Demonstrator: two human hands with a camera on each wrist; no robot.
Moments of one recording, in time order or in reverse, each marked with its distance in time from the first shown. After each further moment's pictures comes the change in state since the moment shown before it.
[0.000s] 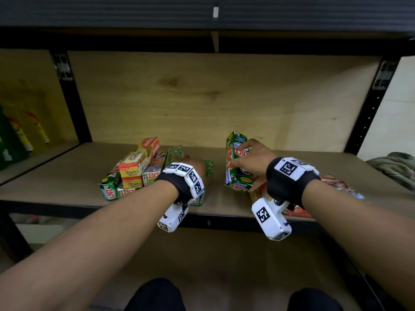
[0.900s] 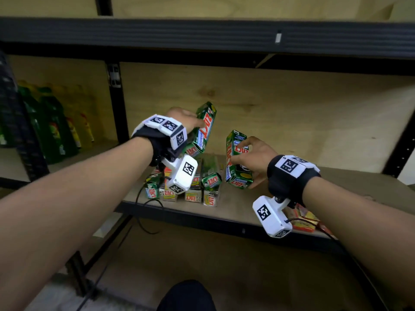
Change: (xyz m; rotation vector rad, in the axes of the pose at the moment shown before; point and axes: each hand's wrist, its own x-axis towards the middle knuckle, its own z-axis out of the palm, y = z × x) left_hand -0.049 -0.122 -0.125 -1.025 0.414 -0.231; right_hand -0.015 -0.072 0.057 0.028 -0.063 -0.114
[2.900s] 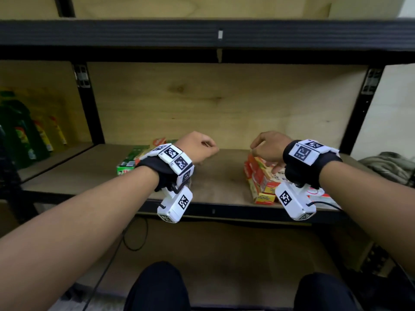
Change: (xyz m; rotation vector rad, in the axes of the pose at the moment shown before) left_hand -0.091 0.016 0.090 0.275 -0.334 0.330; right_hand -0.052 0.048 -0.097 -0.482 0.137 -0.015
